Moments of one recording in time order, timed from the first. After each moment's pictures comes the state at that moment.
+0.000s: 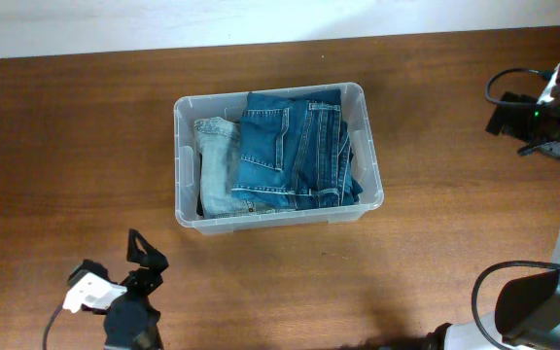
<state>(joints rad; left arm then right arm) -0.18 0.02 0.12 -0.38 -0.57 -0.67 -0.38 1.67 1.76 -1.26 0.09 0.16</state>
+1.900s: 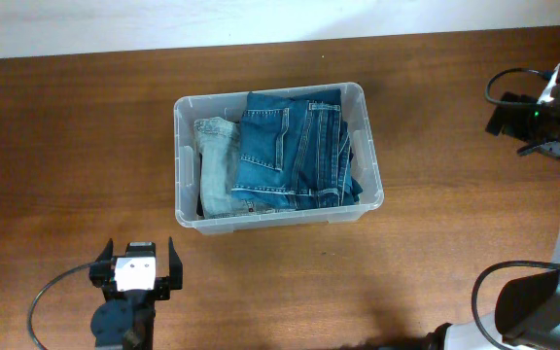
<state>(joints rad) 0.01 0.01 0.12 -0.38 -0.07 0.19 -0.38 1.67 1.76 -1.26 0.09 0.16</state>
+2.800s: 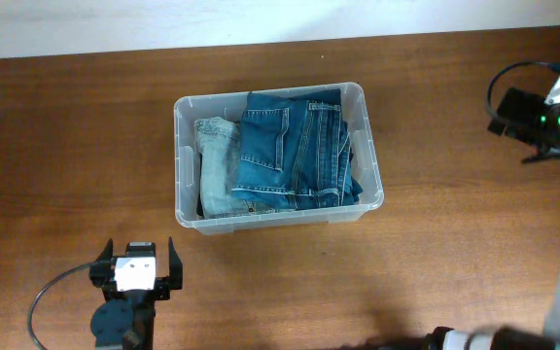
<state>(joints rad) 0.01 0.01 0.12 -0.38 -0.07 0.19 -0.32 1.47 1.76 -1.26 0.09 0.16</state>
